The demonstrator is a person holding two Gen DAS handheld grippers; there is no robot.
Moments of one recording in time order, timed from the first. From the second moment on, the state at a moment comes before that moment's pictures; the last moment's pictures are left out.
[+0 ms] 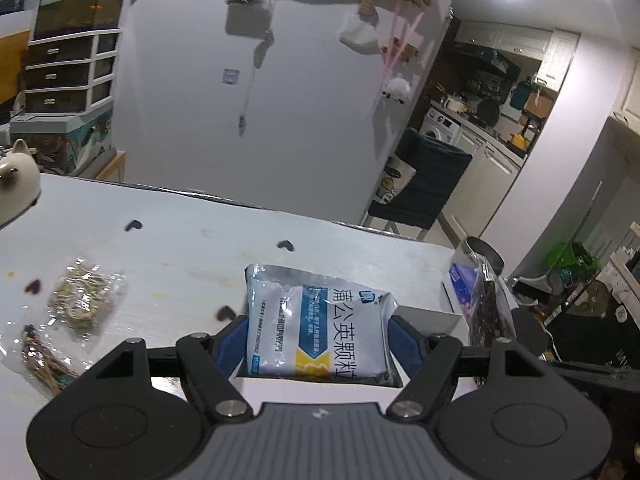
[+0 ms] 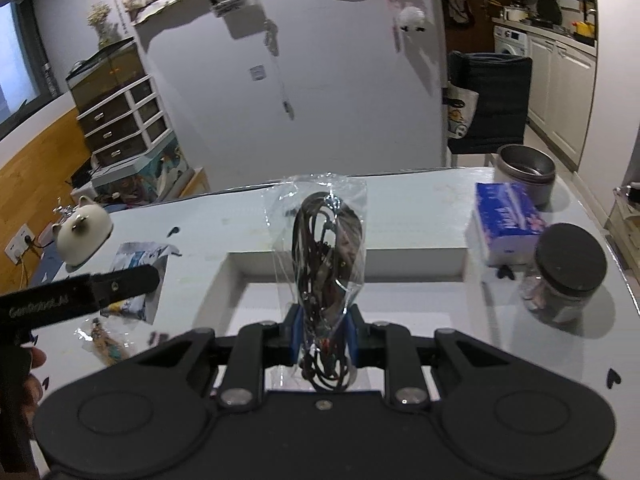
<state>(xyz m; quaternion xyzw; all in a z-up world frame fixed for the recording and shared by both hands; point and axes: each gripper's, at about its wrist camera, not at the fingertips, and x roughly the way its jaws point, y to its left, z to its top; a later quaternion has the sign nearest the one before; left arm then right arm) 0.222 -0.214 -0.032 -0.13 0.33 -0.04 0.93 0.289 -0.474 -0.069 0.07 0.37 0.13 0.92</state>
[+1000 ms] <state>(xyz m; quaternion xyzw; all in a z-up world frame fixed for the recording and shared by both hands) 0.303 -0.300 -0.116 -0.11 0.46 -0.08 0.88 0.378 -0.539 -0.176 0.05 0.49 0.07 0.87</state>
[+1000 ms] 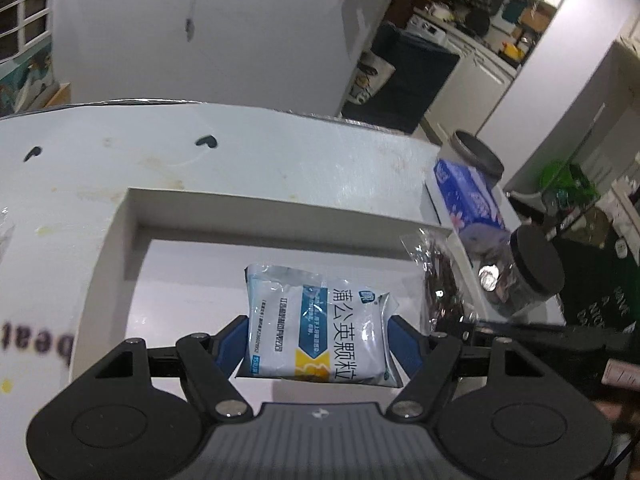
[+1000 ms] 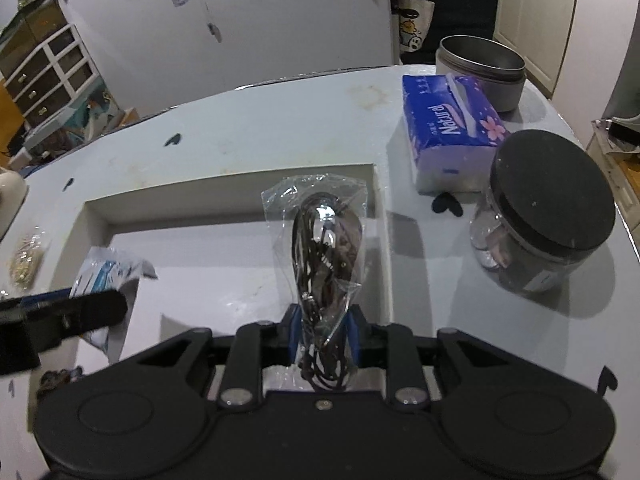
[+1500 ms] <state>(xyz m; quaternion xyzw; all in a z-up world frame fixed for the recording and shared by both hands) 0.343 -0.346 -0.155 0.07 0.49 -0.26 0.83 0.385 -0.560 -0.157 0.12 0.46 0.09 0.88</state>
